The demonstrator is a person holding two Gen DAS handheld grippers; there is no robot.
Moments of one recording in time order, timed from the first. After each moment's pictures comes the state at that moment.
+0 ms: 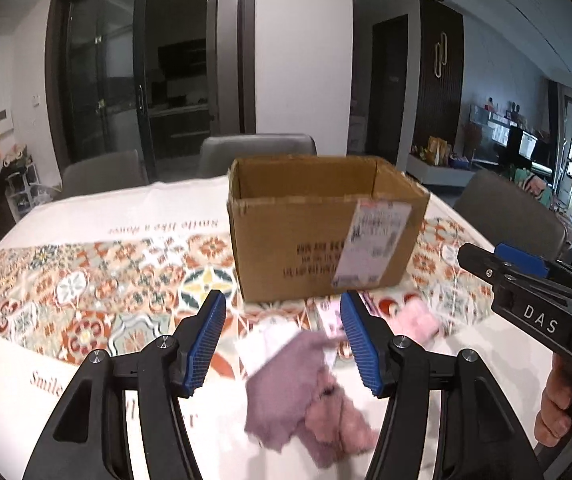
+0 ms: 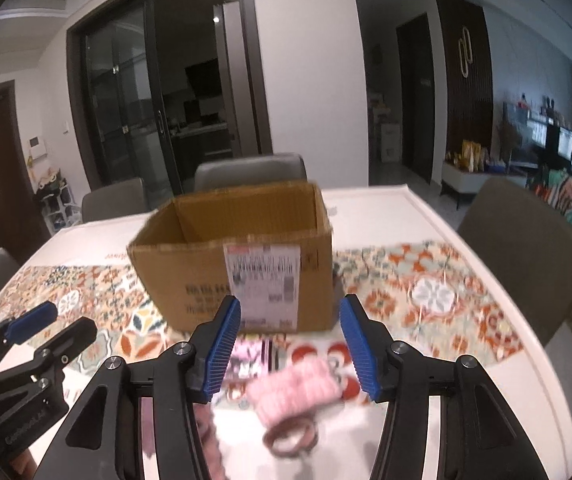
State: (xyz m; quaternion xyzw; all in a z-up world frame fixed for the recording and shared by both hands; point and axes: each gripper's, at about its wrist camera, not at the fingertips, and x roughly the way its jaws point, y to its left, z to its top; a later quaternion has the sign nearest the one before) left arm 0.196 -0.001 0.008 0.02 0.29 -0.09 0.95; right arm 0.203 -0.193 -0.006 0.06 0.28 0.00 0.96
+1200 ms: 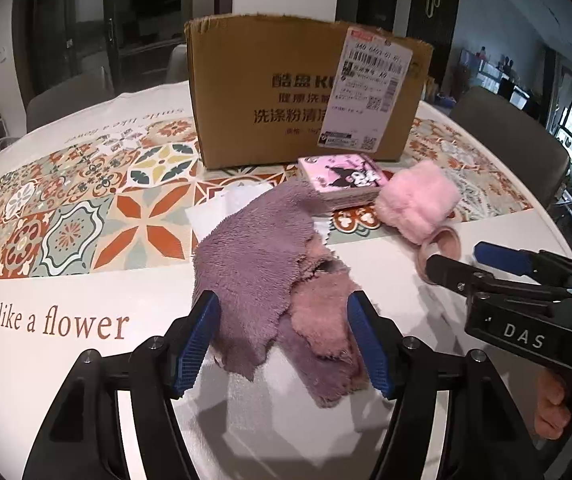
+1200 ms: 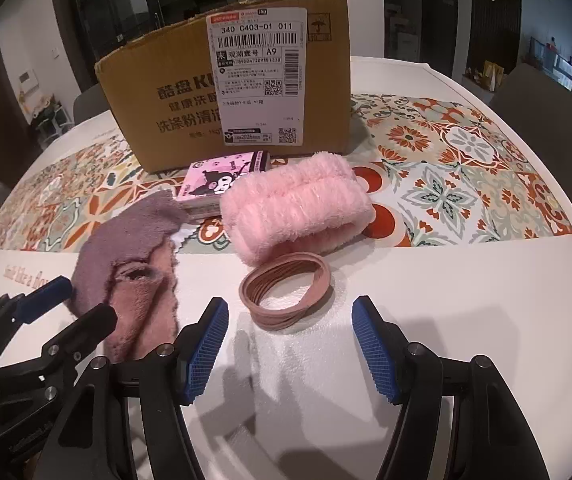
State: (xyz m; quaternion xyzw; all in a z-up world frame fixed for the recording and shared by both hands) left arm 0.198 -0.009 -0.110 0.03 0.41 -0.13 0.90; right arm 0.200 -0.181 -0.135 0.05 0.44 0.02 0.90
